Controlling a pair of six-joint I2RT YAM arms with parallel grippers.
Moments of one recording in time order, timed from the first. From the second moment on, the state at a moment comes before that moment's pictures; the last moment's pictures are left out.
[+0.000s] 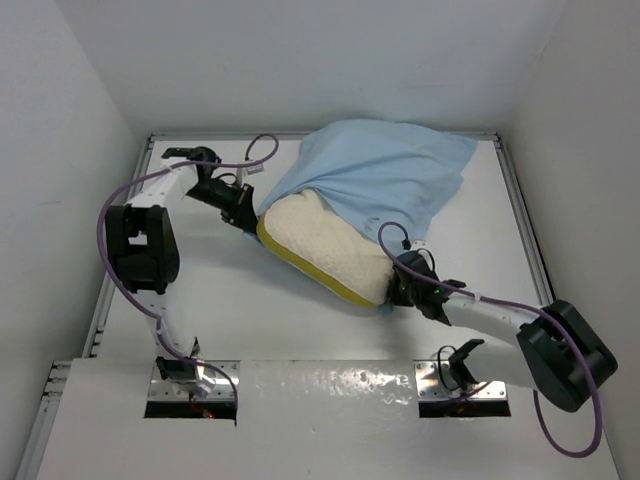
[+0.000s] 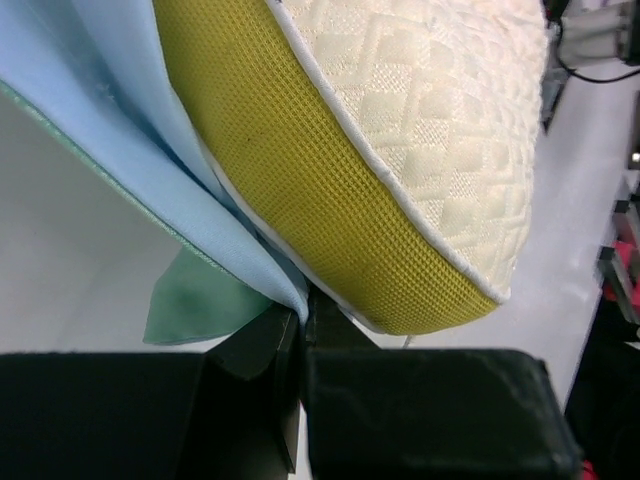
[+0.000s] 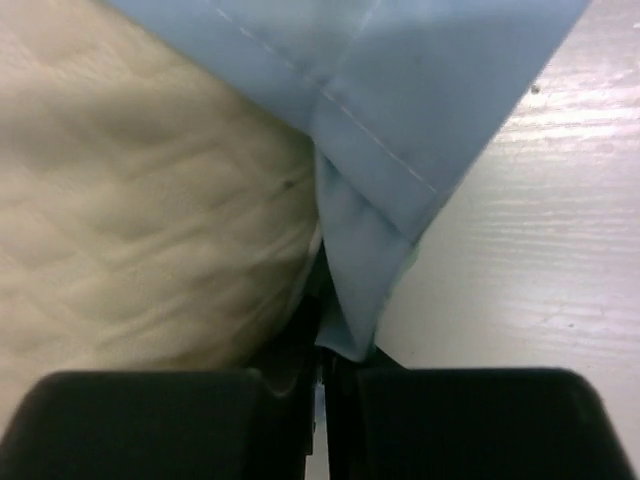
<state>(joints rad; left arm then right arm) -0.02 1.91 1.55 -1.22 0.93 0.68 0.60 1.21 0.32 -0.04 0.19 0.65</state>
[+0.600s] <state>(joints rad) 0.08 1.81 2.40 -0.21 1.00 -0.31 0.59 1.13 1.80 -0.32 0.15 0.19</state>
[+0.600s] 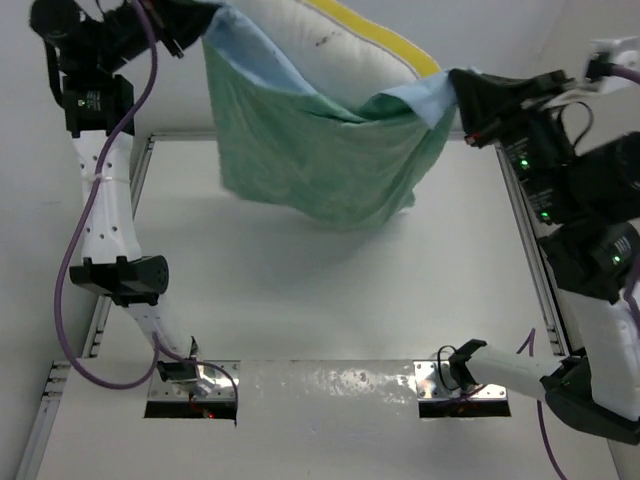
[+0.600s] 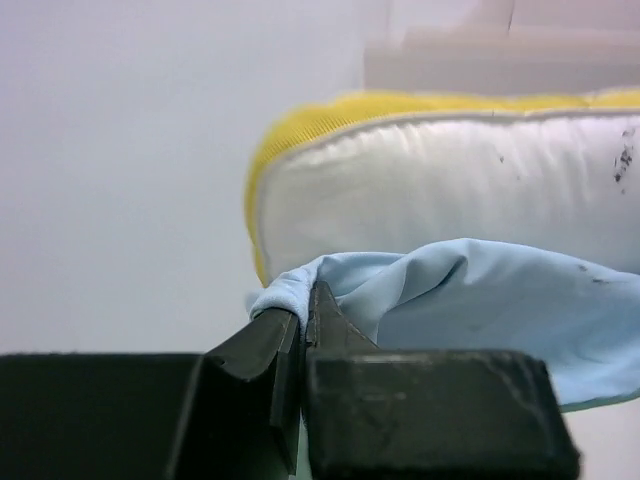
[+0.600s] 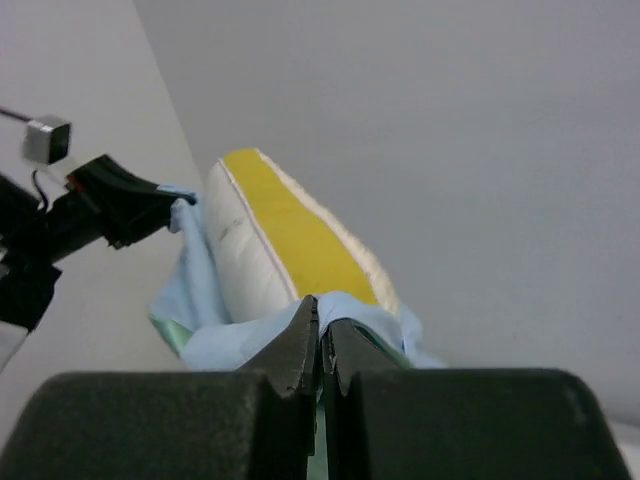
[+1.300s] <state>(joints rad) 0.08 1.85 2.52 0.13 0.78 -0.55 0.59 1.45 2.19 -0.45 0.18 -0.02</state>
